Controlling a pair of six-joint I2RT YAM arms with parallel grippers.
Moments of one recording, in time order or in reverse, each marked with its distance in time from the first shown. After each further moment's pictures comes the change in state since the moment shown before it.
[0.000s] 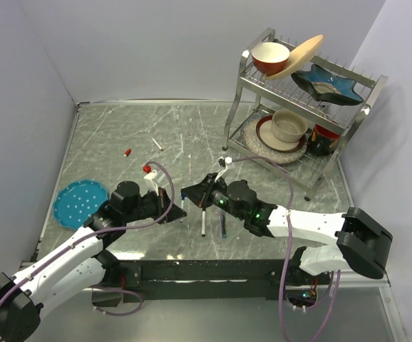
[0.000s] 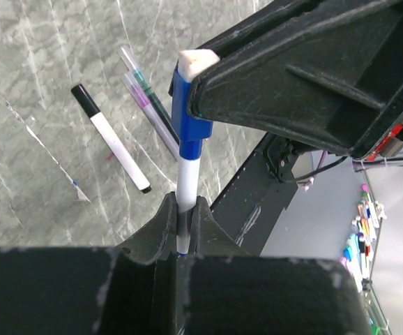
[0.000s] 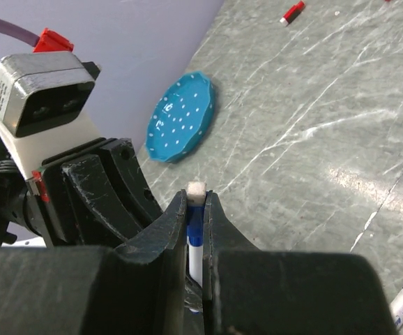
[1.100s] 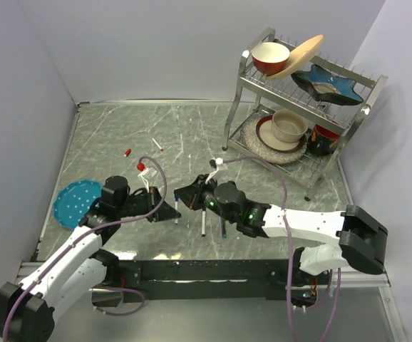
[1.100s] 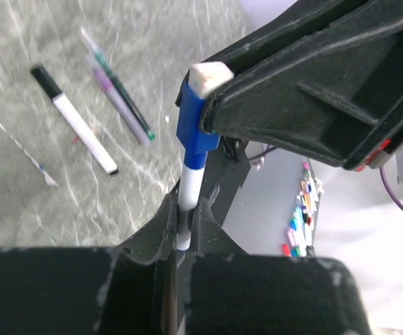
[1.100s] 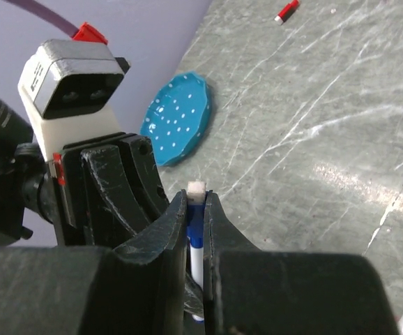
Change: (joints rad) left arm 0.218 0.005 -0.016 -0.005 0.355 -0.036; right arm 0.108 0.027 0.124 -0.153 0.159 0.011
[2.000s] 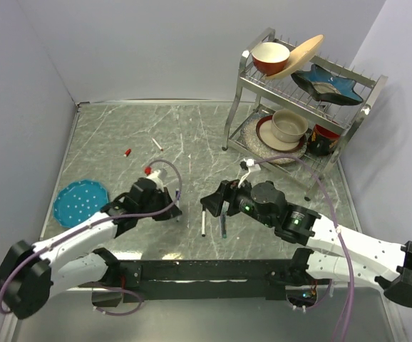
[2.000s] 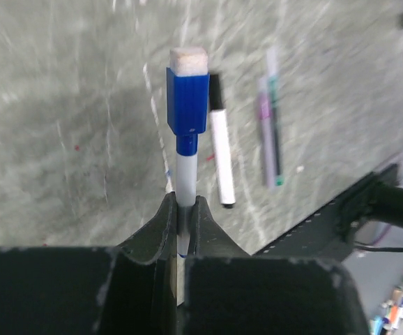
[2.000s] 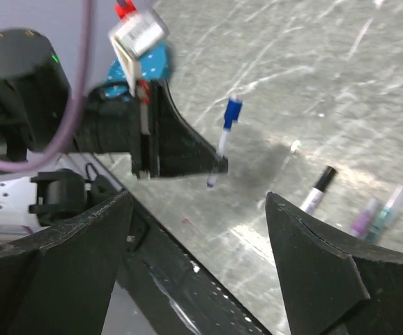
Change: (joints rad) left arm -0.245 0.225 0.067 -0.110 -0.646 -0.078; right arm -0.096 -0.437 -0.032 -0.510 -0.077 -0.122
